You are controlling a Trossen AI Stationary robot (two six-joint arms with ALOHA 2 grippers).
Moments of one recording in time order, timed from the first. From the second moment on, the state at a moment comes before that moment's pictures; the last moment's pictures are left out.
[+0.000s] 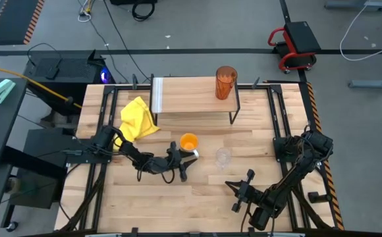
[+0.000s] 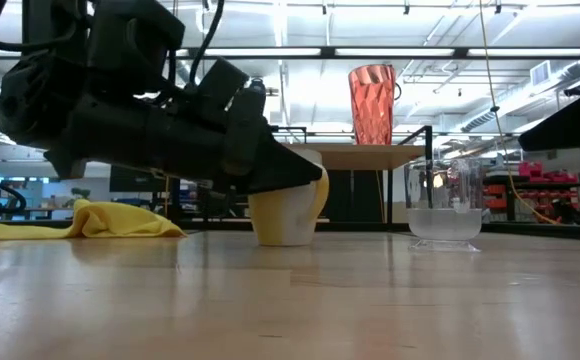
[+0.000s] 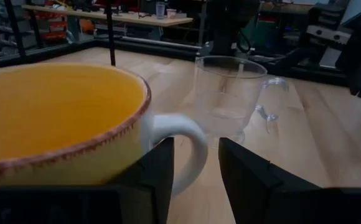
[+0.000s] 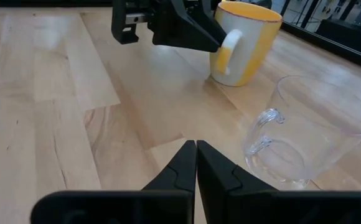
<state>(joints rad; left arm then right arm) -0.32 2.10 0.67 1.28 -0.65 -0.20 0.96 1.89 0.94 -0.47 1.20 1.28</state>
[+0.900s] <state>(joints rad) -0.34 2.10 0.67 1.23 -0.65 -0.27 0.57 1.78 1.17 -0.56 1.10 0.51</state>
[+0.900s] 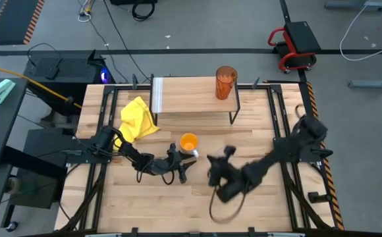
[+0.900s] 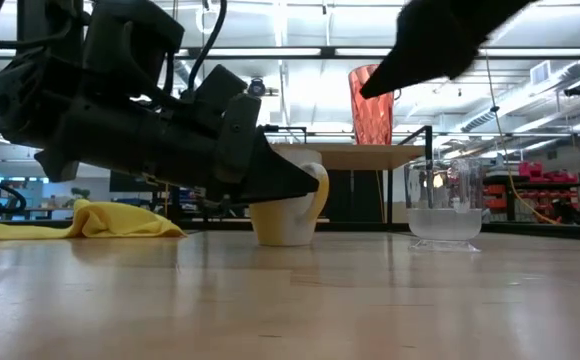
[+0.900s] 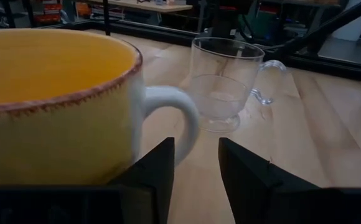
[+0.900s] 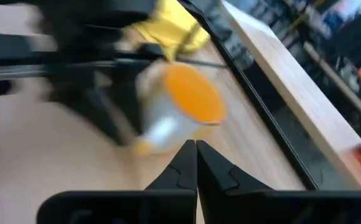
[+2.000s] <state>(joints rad) -0.34 2.10 0.67 1.23 -0.65 -0.27 0.15 1.67 1.08 -0.37 0.45 0.33</state>
